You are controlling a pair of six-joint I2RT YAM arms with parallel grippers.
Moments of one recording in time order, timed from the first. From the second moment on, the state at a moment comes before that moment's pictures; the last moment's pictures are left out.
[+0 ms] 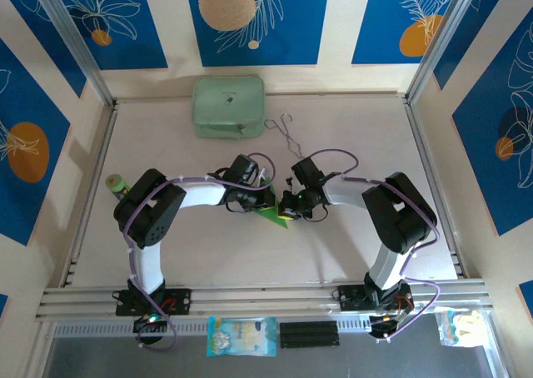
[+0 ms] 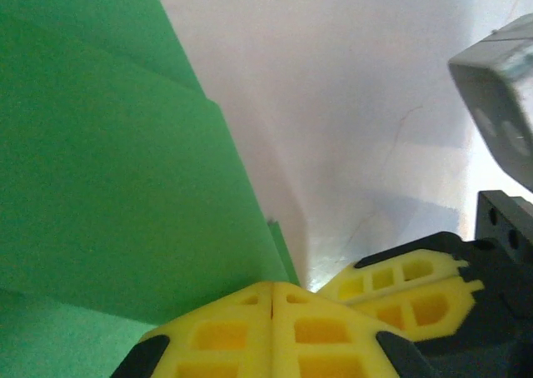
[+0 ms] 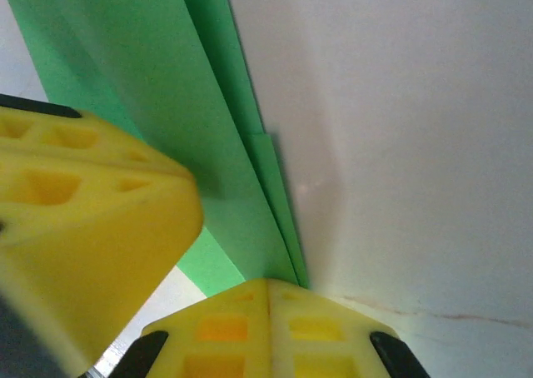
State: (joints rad) left arm -0.67 1.91 1.02 -0.06 0.53 -0.73; right arm 0.55 1.74 0.87 -0.33 -0.49 0.68
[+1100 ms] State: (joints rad) left arm -0.49 2.01 1.20 -0.27 0.54 -0.60; right arm 0.55 1.77 0.89 -0.32 -0.49 0.64
